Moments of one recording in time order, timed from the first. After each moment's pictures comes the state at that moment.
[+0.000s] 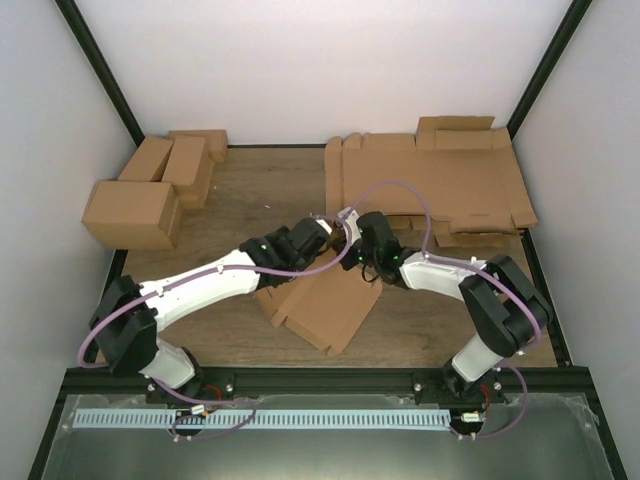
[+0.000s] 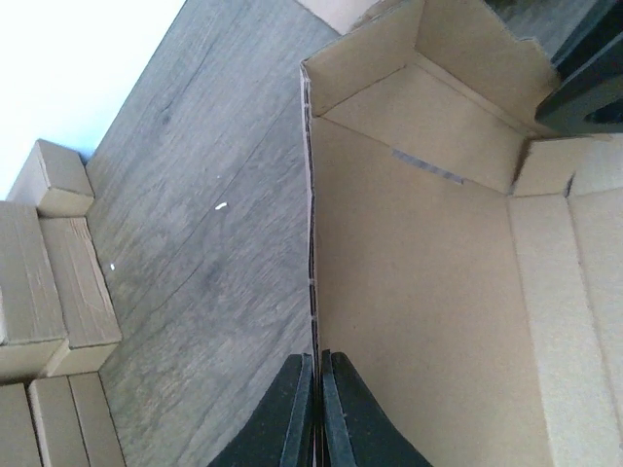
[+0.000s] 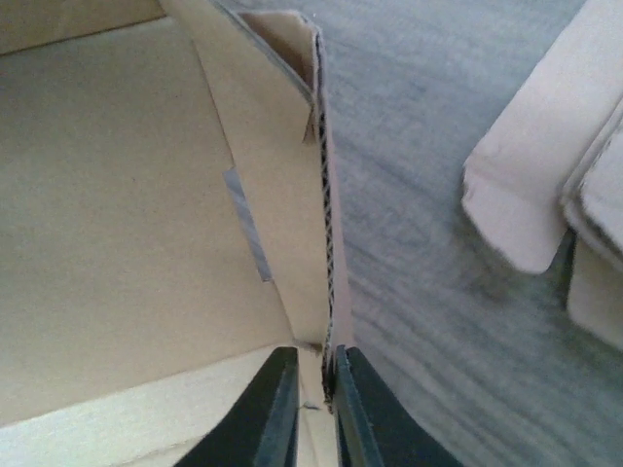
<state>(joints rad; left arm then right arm) -0.90 1.51 1.14 -0.60 -0.60 0.13 0.63 1.59 0.79 0.19 -0.12 0.06</state>
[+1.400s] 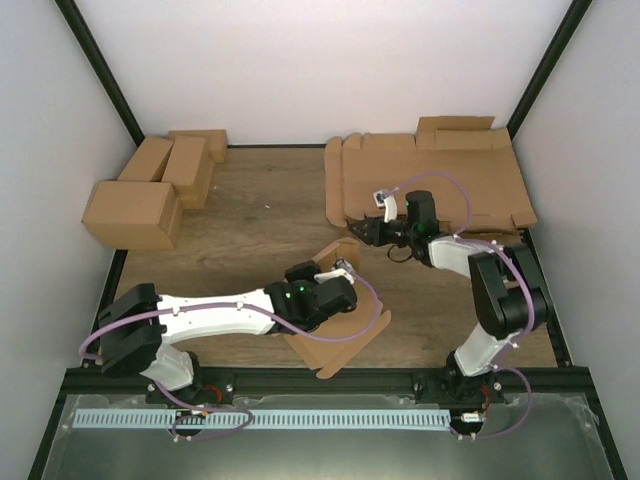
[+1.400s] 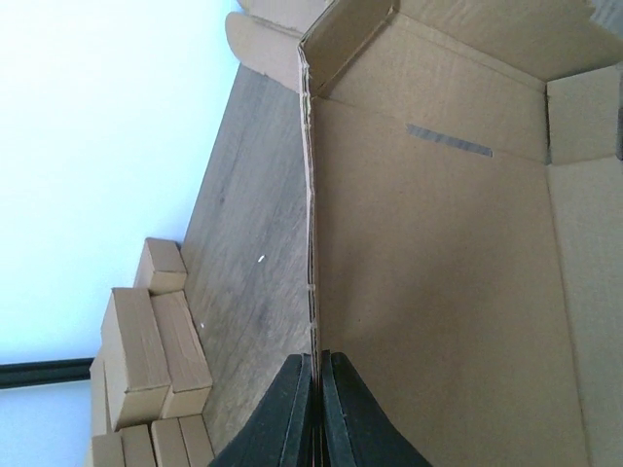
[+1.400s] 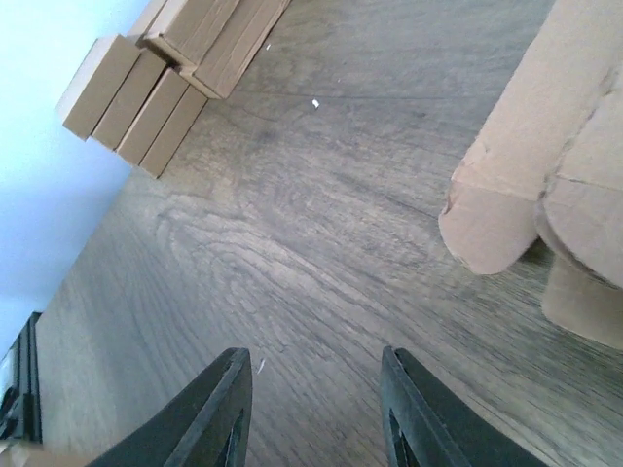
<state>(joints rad) -1.23 1.52 1.00 -0.47 -0.93 0.23 0.26 1.62 0.77 0.30 -0.72 0.31</state>
